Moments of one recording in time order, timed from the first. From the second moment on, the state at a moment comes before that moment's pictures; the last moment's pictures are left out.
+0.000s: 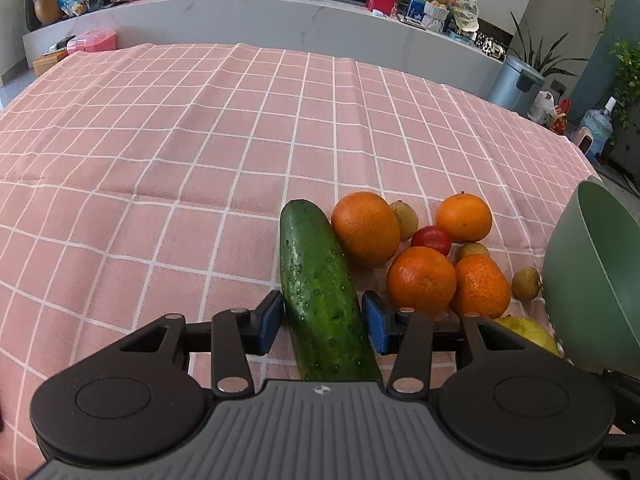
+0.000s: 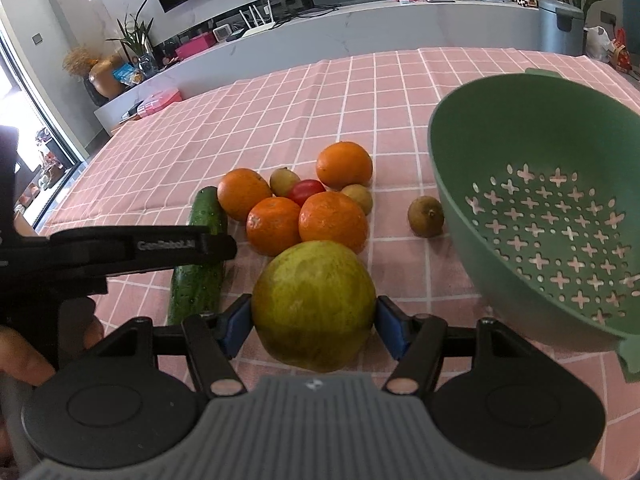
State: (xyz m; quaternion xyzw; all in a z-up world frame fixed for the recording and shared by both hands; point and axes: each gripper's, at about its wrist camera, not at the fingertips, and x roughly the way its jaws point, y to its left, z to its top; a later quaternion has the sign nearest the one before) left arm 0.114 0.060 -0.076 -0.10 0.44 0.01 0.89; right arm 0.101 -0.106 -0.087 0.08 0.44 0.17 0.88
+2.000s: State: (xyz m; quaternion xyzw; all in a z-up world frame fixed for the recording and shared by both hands) left arm 0.152 -0.087 0.001 -0.09 0.41 -0.18 0.89; right arm 0.139 -0.241 -0.023 -0.14 0.37 0.16 0.90
